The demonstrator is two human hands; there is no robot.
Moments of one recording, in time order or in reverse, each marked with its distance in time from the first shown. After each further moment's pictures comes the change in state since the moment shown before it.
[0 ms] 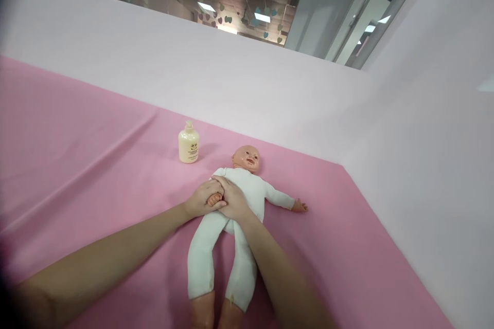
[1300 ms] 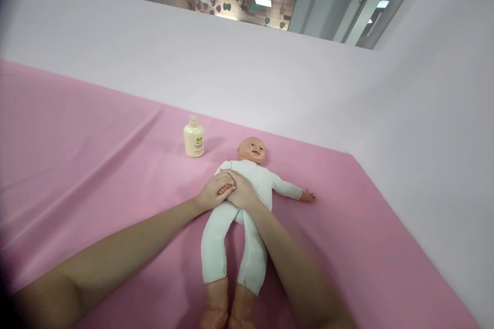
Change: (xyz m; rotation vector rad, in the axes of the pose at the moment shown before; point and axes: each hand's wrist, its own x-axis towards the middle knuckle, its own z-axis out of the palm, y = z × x) left_hand 0.002 0.011 0.003 -0.080 0.044 -0.093; right_hand 0.002 -0.001 0.003 0.115 0.065 0.158
